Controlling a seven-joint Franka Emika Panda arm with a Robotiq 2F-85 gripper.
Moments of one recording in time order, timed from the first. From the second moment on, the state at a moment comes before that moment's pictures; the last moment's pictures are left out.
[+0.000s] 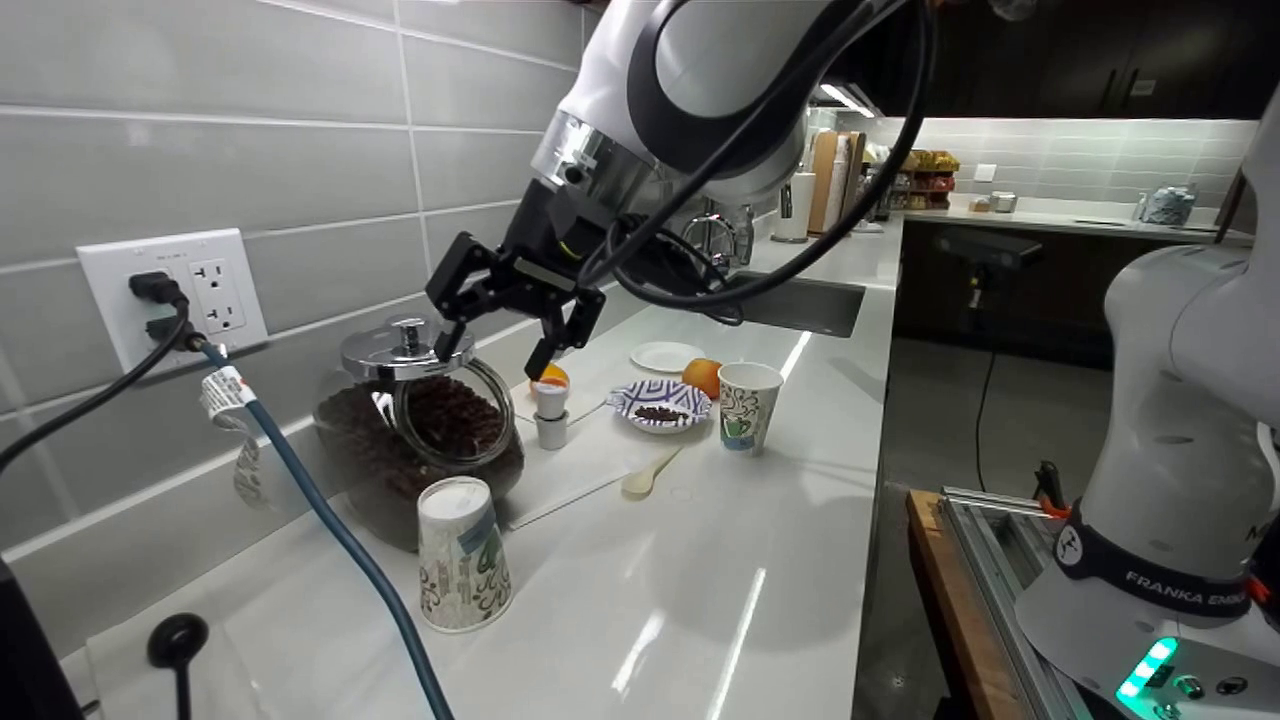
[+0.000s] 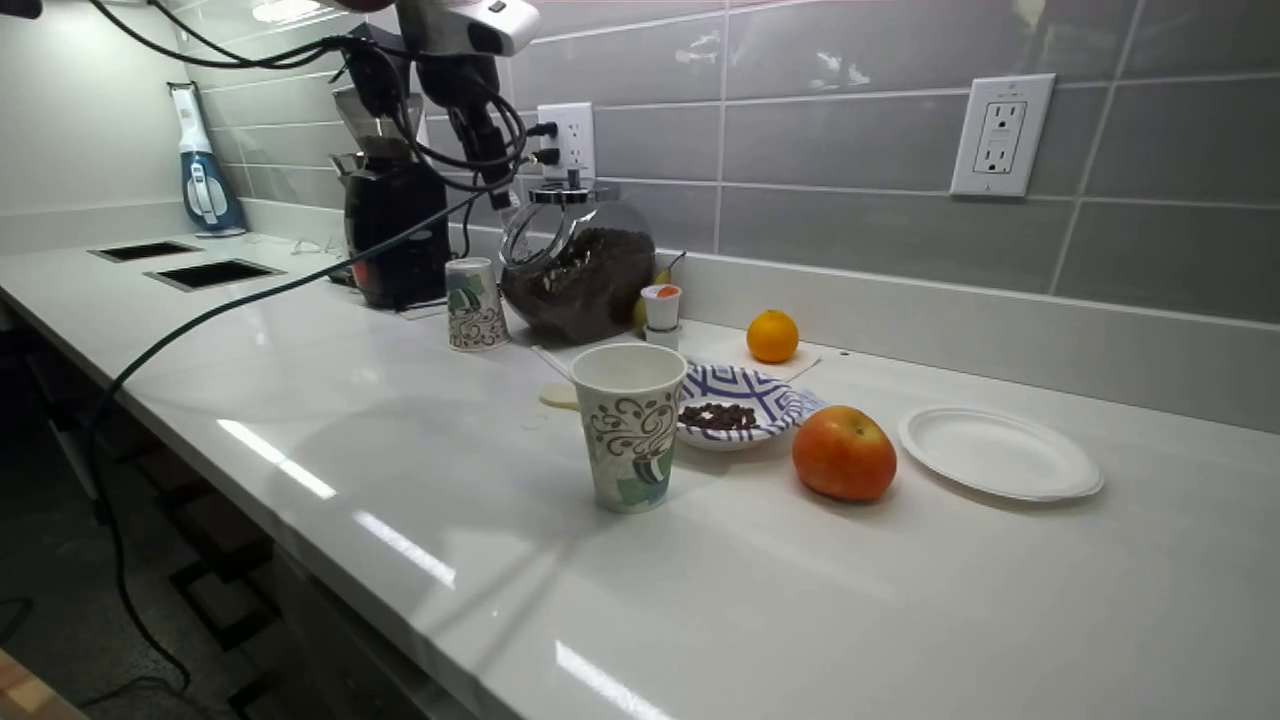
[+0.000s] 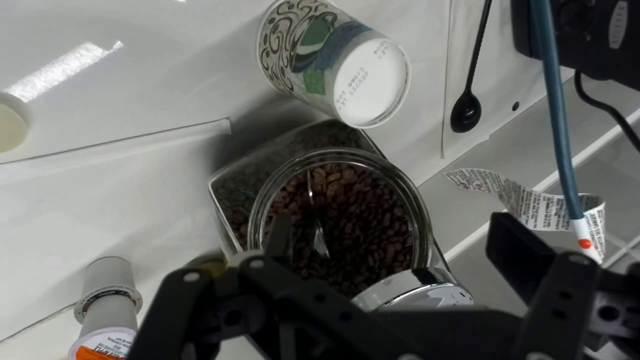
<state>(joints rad) 0.04 -0.06 0.13 -2.34 0.33 2.77 0.55</state>
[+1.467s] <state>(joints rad) 0.06 0.15 0.07 -2.24 0.19 2.81 0.54</state>
